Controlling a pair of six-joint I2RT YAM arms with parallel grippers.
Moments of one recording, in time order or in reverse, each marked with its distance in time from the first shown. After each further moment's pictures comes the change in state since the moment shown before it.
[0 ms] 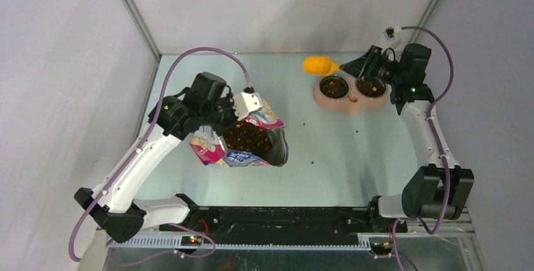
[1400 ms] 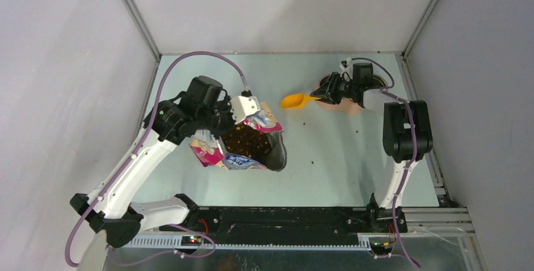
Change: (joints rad) left arm -0.004 -0.045 -0.030 -0.002 0.018 -0.001; right arm 0.155 0.564 -0.006 0.126 0.023 0.211
